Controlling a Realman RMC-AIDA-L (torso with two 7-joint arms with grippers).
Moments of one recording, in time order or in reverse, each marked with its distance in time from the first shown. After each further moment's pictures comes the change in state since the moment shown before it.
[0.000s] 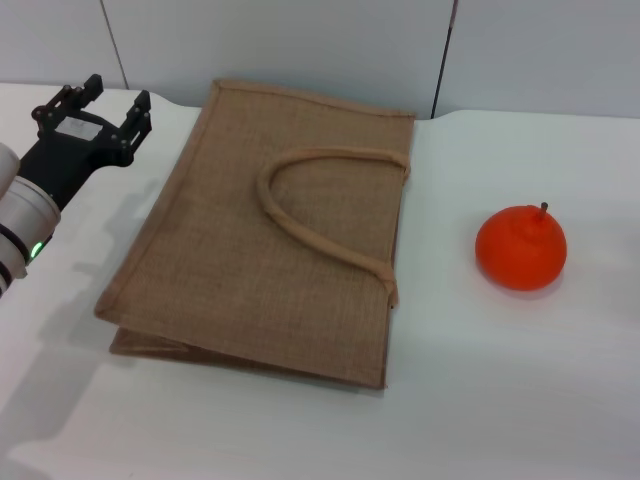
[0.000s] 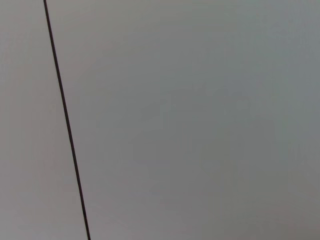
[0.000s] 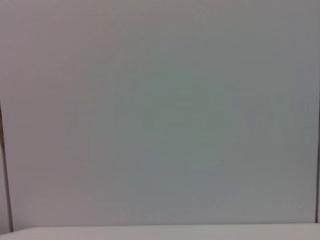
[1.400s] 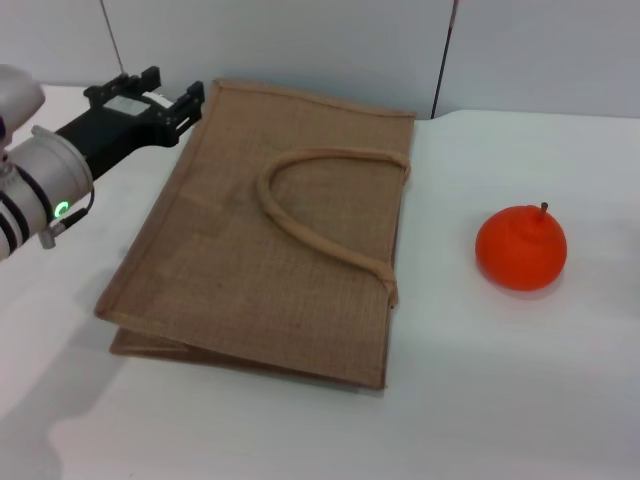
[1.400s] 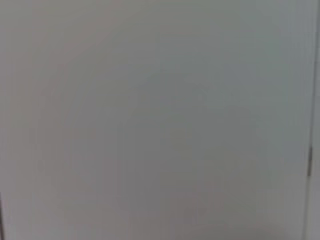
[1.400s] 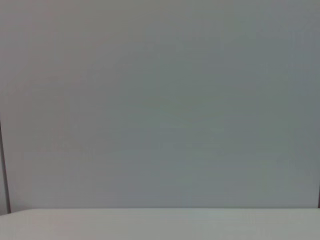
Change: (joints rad) left arm 0.058 0.015 0.000 0.379 0.581 0.271 -0.696; right arm 0.021 -0.003 -0.009 0.007 0.000 -0.077 0.000
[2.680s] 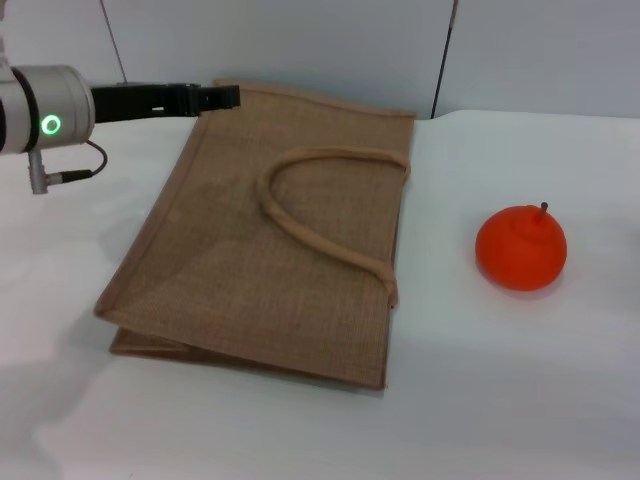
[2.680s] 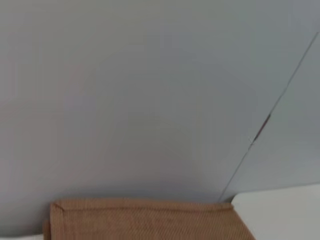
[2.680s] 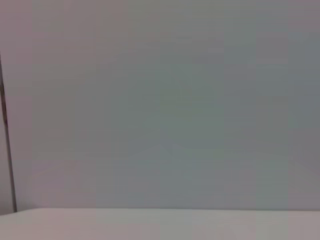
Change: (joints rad) left arm -0.180 0.002 -0.355 0.237 1.165 -0.415 -1.349; right arm 0.012 0.000 -0.001 -0.001 -0.007 -0.008 -0.004
